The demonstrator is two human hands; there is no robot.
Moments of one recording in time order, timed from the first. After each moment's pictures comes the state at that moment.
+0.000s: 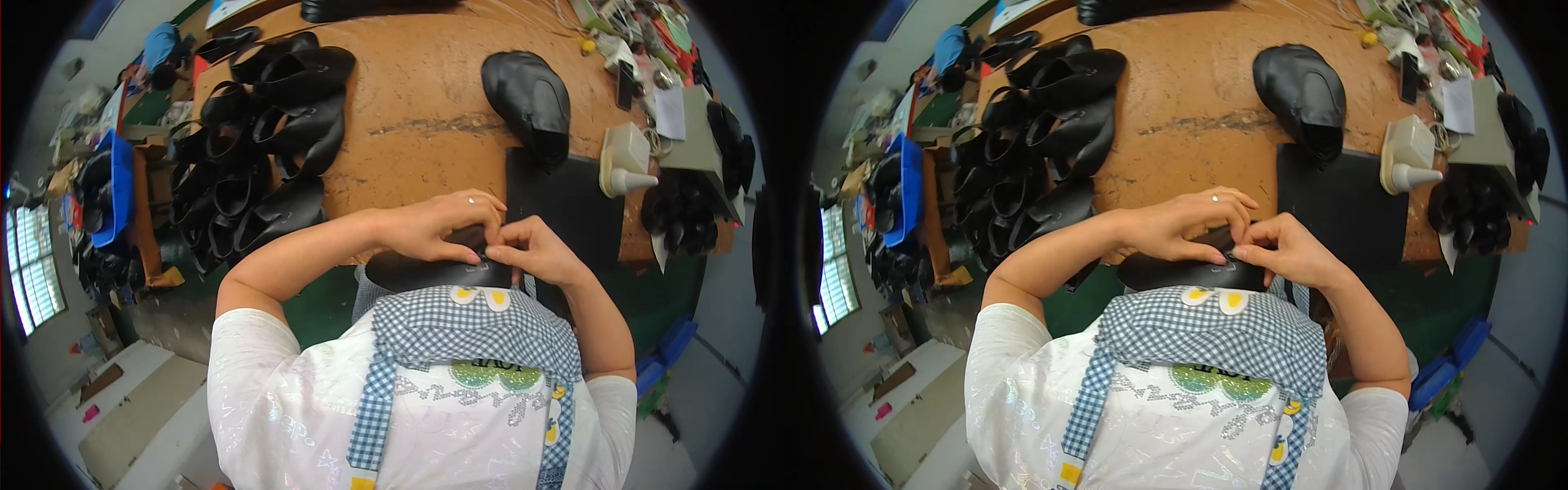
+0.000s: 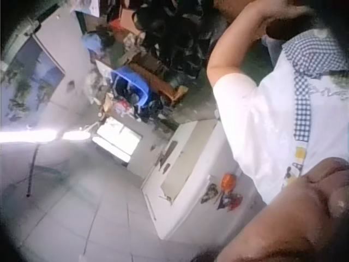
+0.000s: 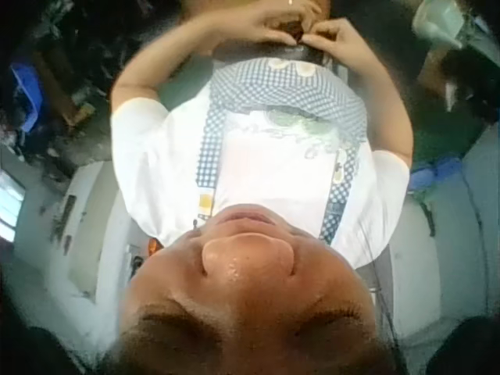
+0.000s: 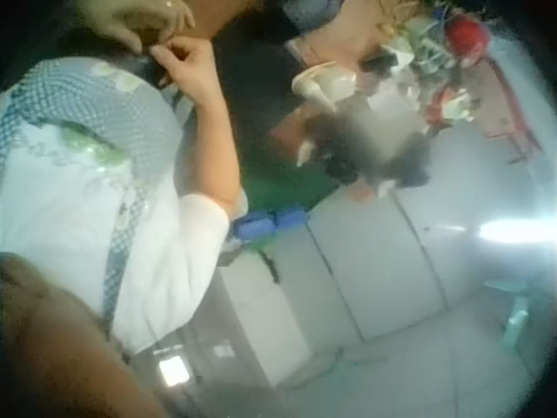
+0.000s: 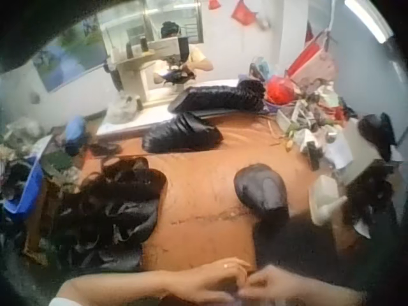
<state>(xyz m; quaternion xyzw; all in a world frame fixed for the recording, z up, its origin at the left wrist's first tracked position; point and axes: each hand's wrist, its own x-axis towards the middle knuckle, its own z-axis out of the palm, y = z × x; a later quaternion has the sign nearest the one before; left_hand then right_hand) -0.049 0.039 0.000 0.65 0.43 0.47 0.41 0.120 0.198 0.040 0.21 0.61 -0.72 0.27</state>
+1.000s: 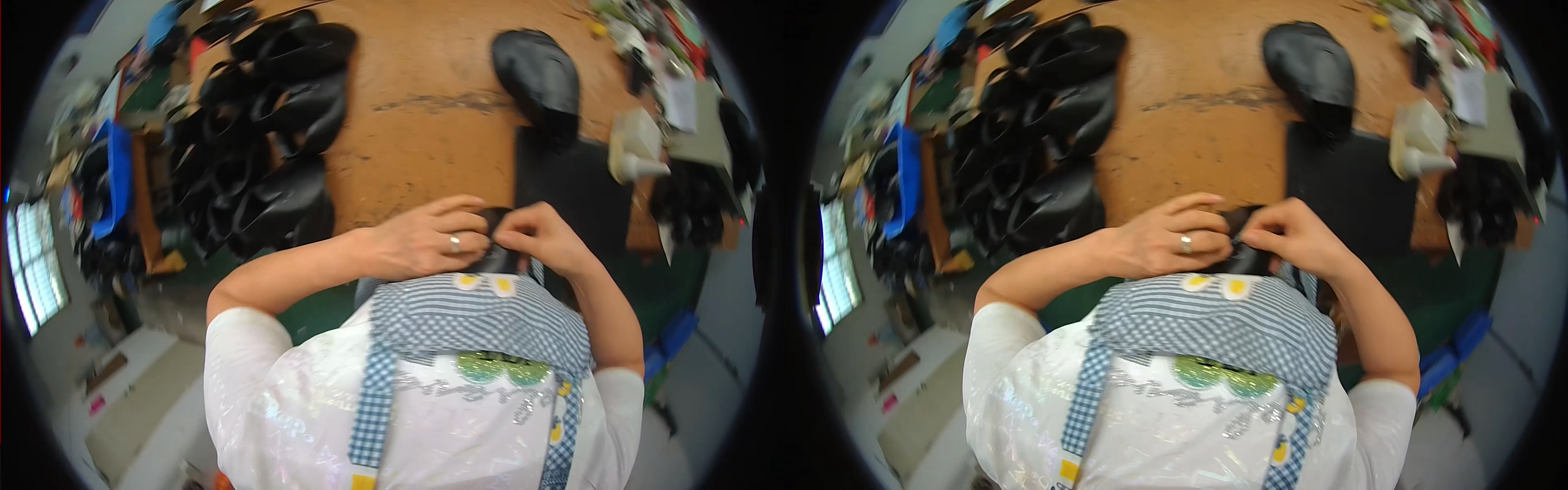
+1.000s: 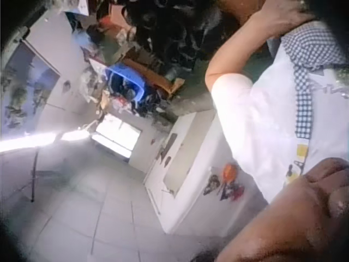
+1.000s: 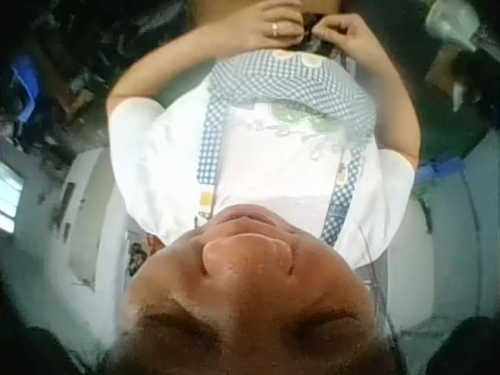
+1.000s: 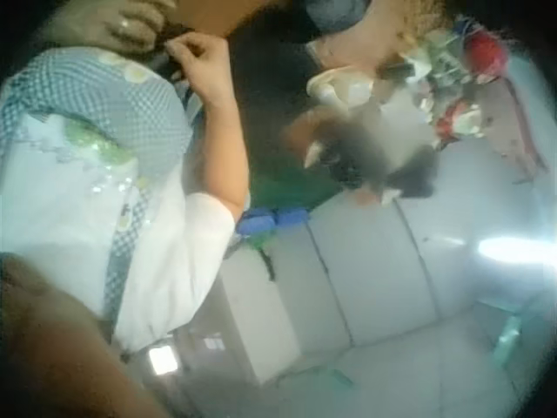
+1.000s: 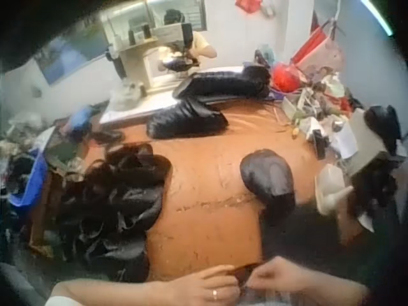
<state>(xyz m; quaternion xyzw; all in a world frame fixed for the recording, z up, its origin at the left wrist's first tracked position) -0.030 -0.005 0.022 0.78 0.49 0.36 0.11 0.122 0.195 0.035 0.19 0.63 -0.70 0.28</state>
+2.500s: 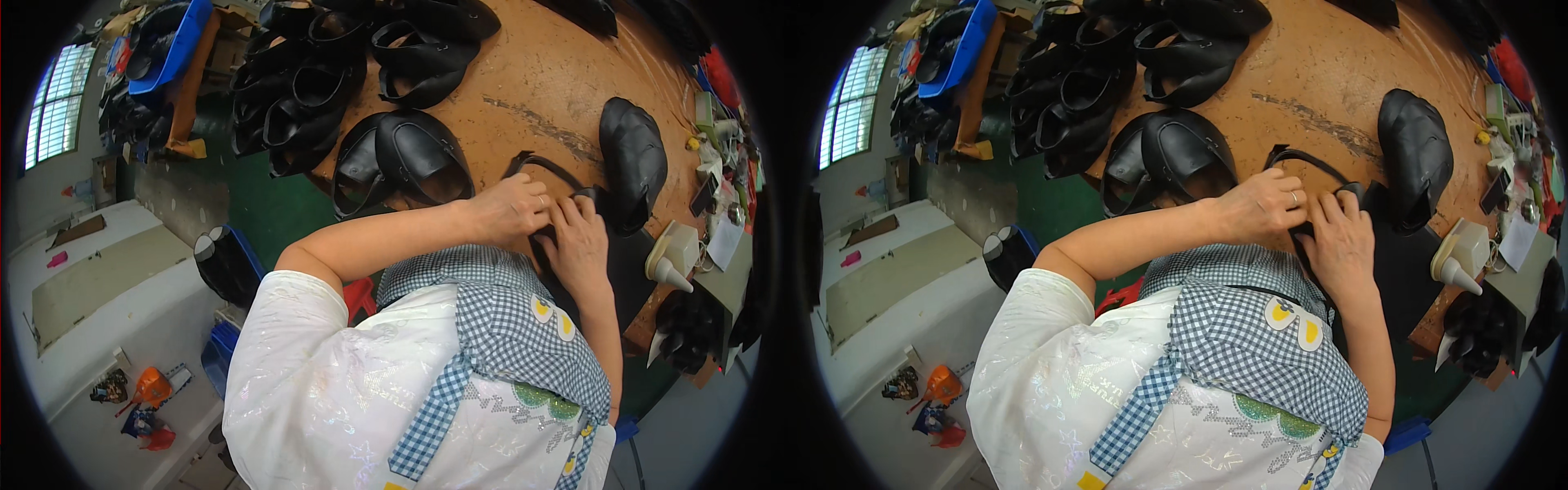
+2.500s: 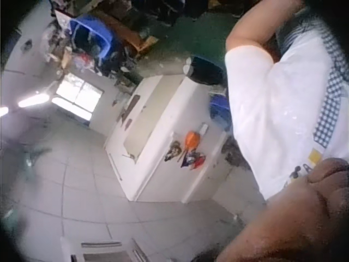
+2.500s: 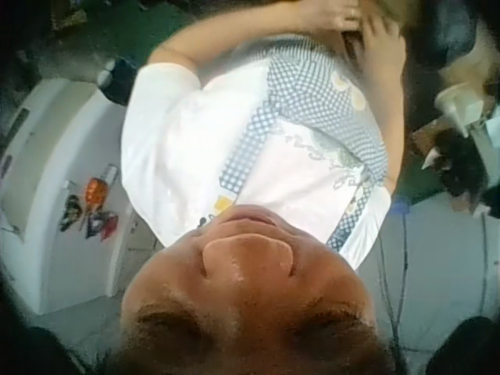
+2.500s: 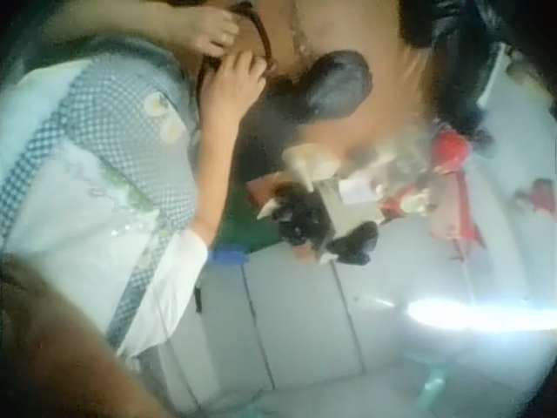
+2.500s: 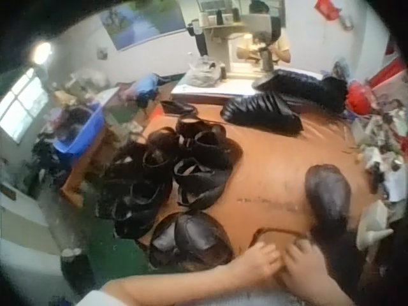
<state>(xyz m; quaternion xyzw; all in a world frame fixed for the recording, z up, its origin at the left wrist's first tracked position) -0.025 -0.005 -0.046 0.61 0.73 0.30 0.00 0.067 0.158 0.014 -0.08 0.99 -0.08 0.11</state>
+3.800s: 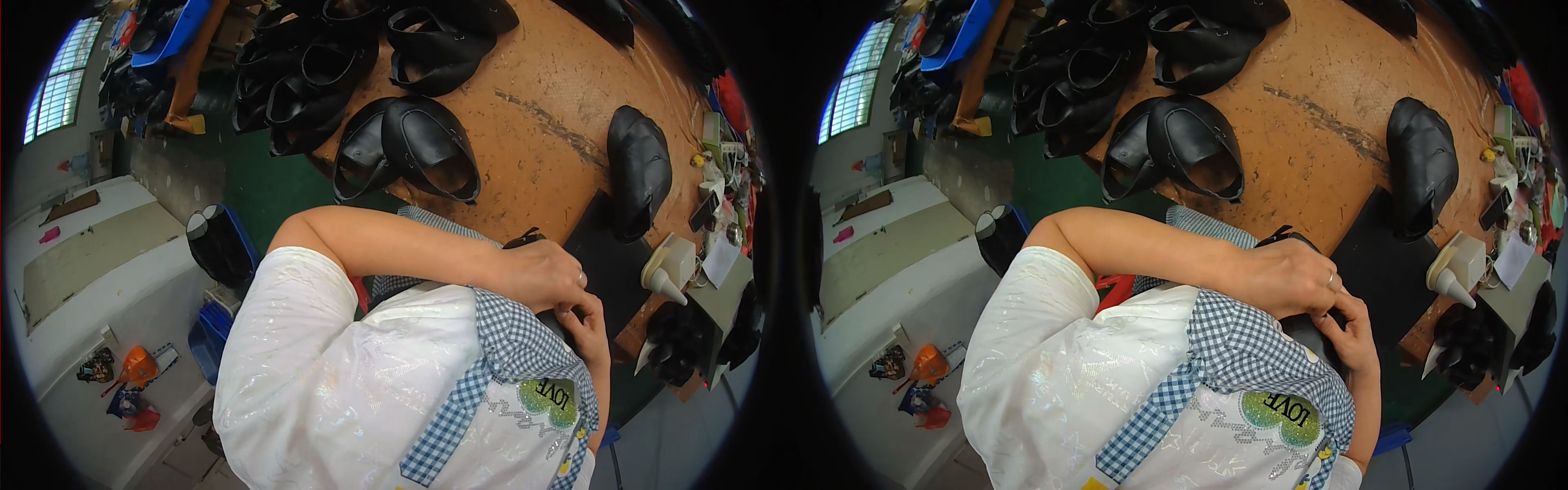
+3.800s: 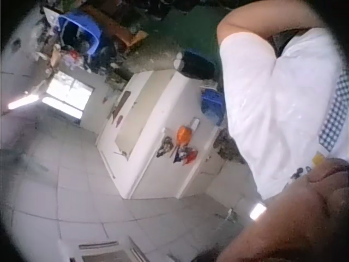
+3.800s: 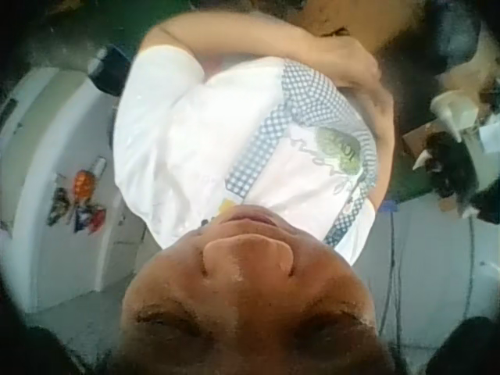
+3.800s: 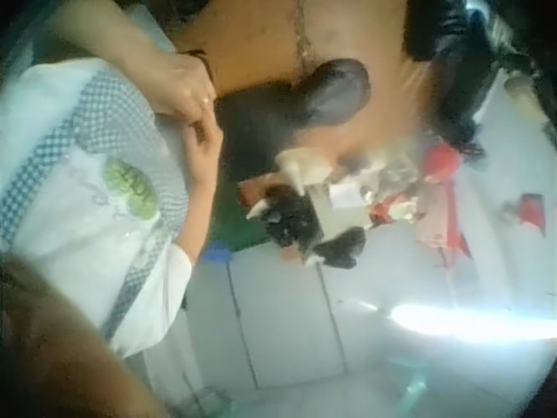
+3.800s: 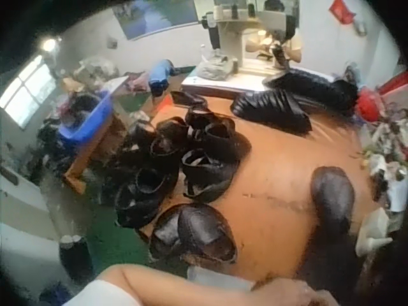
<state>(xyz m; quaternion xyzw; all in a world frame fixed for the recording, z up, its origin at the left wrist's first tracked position) 0.027 0.011 0.009 0.56 0.58 0.55 0.22 0.159 0.190 0.032 0.11 0.69 -0.67 0.25</state>
